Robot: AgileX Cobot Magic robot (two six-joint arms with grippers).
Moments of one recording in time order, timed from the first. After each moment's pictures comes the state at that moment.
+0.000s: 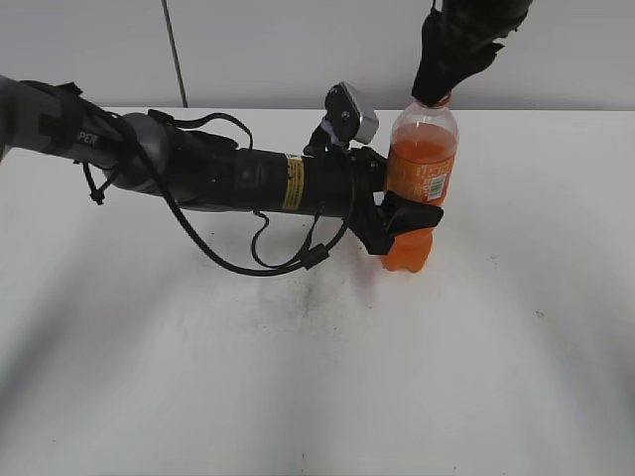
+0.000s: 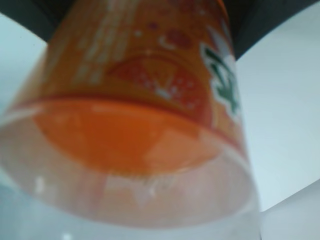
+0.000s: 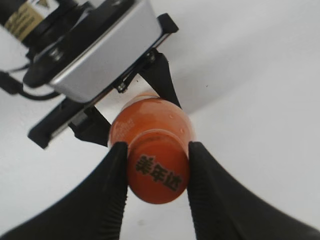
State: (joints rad) left arm -0.53 2.34 -1.49 1.27 -0.84 -0.85; right arm 0.43 1.87 -1.81 0.10 1.23 -0.68
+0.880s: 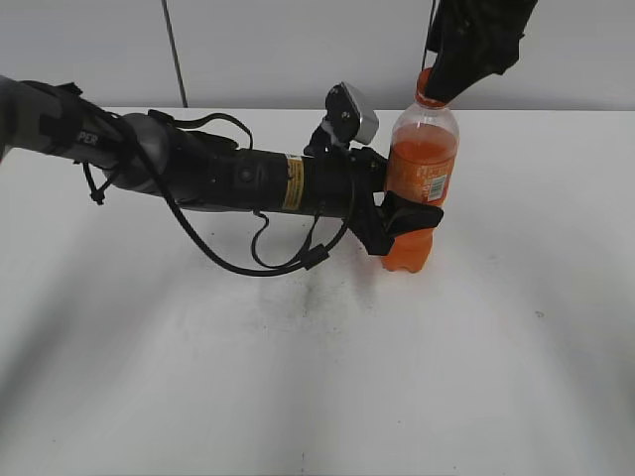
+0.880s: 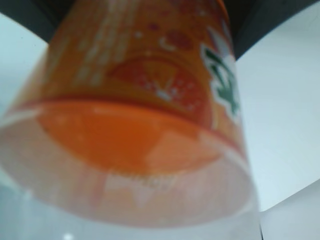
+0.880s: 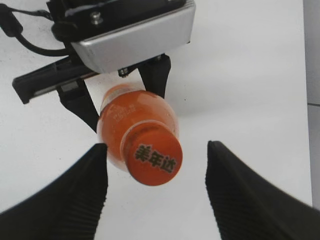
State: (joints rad) left arm -0.53 2.34 -1.49 1.27 -0.84 -0.85; right arm 0.43 1.84 -1.81 0.10 1.23 -1.11
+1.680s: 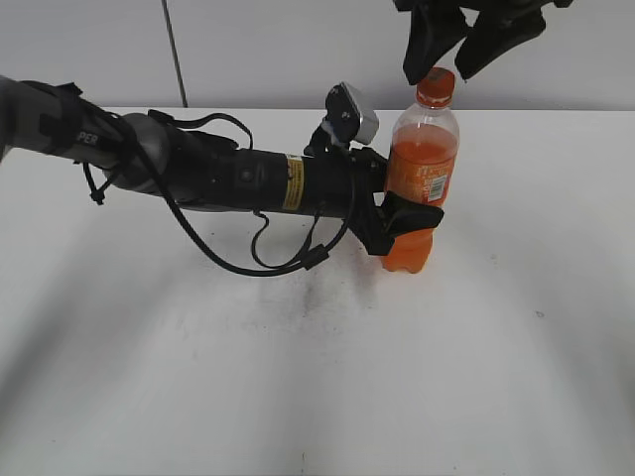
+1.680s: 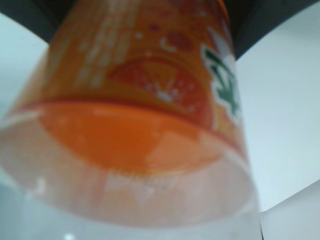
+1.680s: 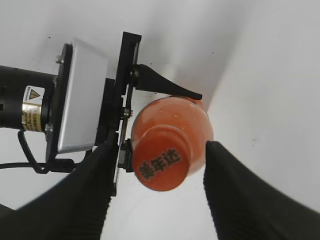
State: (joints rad) left arm -0.53 2.34 -1.49 1.27 -0.85 -0.85; right arm 0.43 1.84 -1.81 0.10 1.23 0.00
